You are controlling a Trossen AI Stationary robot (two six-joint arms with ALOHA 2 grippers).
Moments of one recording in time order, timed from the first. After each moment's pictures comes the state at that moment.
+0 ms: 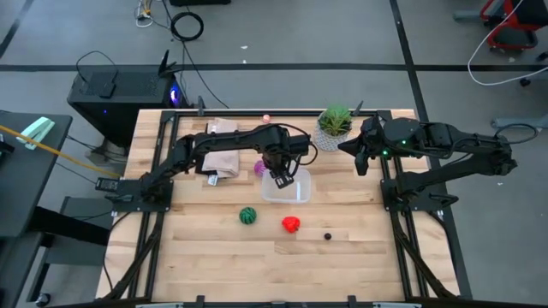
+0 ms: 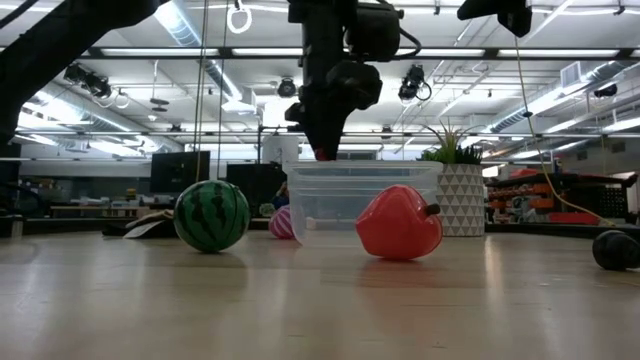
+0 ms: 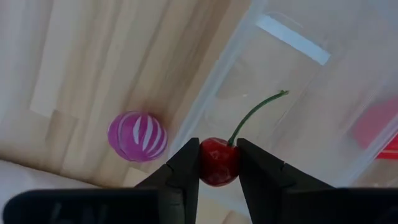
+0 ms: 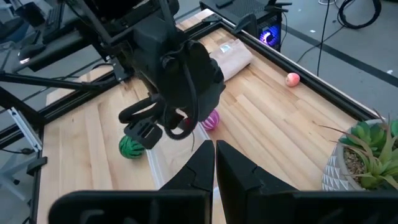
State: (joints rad) left arm 0.14 2.26 2.17 -1.36 -0.01 -0.32; right arm -0.01 0.84 1.08 -0.77 0.25 0.47
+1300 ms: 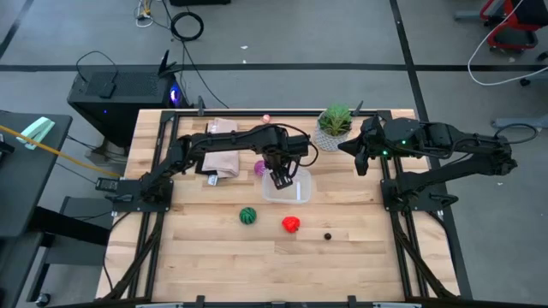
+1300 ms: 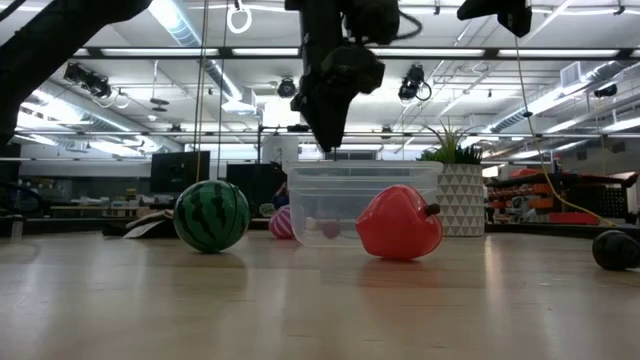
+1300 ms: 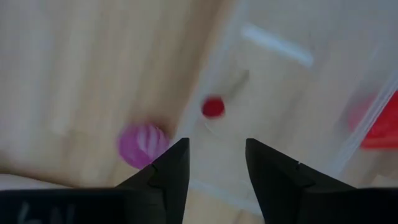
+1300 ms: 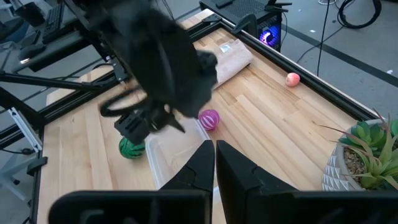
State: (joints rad) left arm 0.13 2.21 2.16 -1.32 -0.07 -0.23; right arm -0.01 0.84 1.08 -0.77 0.25 0.47
